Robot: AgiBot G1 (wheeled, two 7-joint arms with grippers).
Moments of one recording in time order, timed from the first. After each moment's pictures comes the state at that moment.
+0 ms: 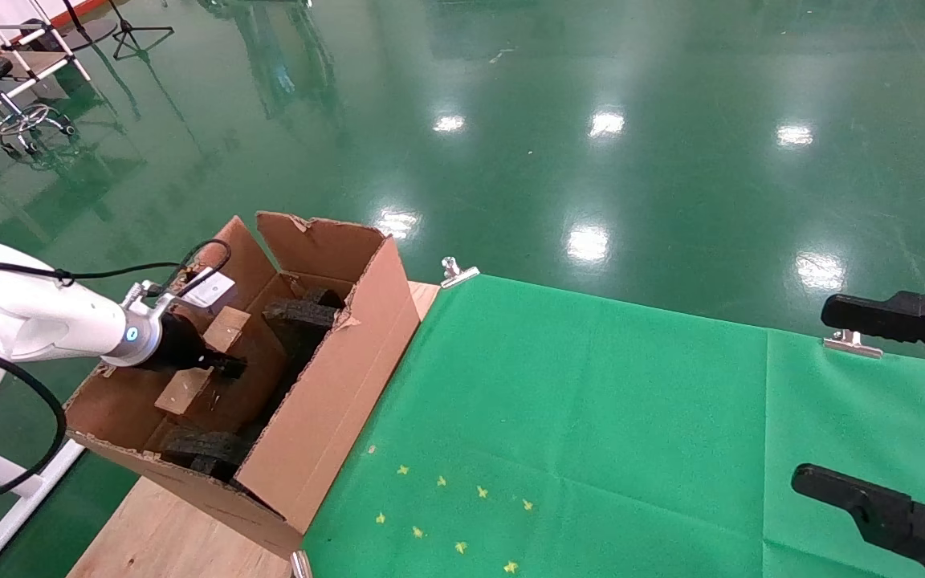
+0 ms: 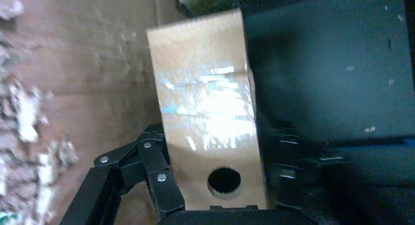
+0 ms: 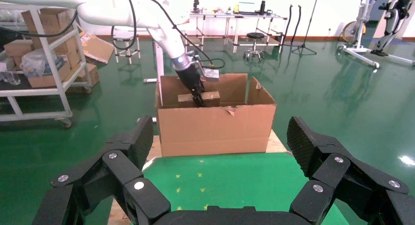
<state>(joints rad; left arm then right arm) -1.63 0.91 0.96 0.02 1.77 0.78 -0.46 1.08 -0.57 -0.35 1.23 -0.66 -1.44 0.14</state>
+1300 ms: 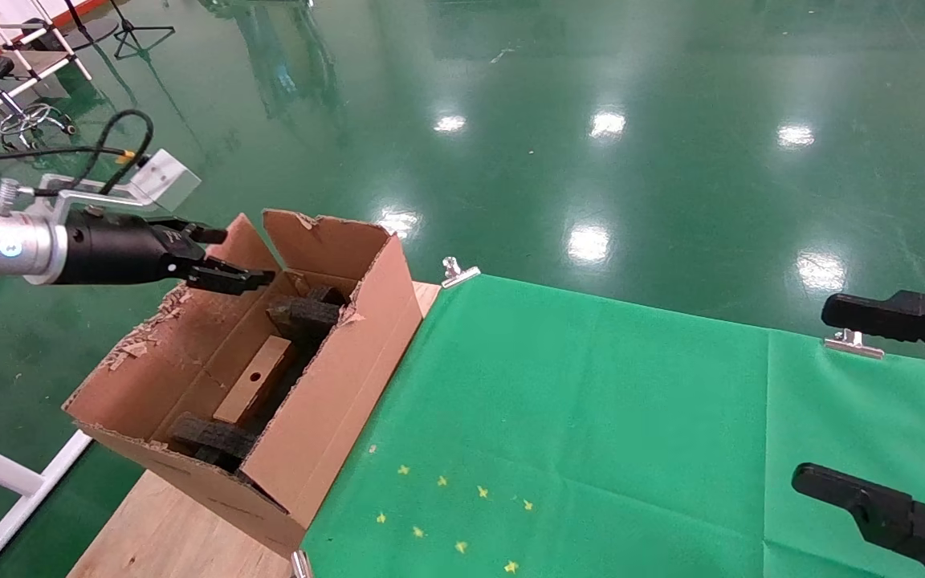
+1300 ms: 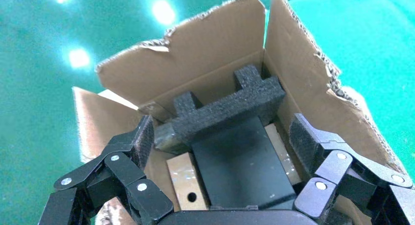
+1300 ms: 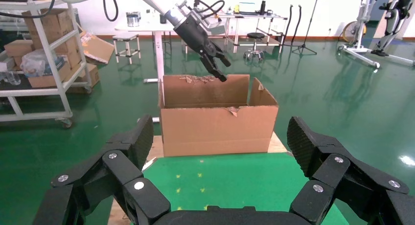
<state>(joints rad) -1.73 0.59 0.80 -0.47 1.51 1.14 -0.36 1.08 -0.57 -0.35 1.23 -0.66 -1.44 0.14</state>
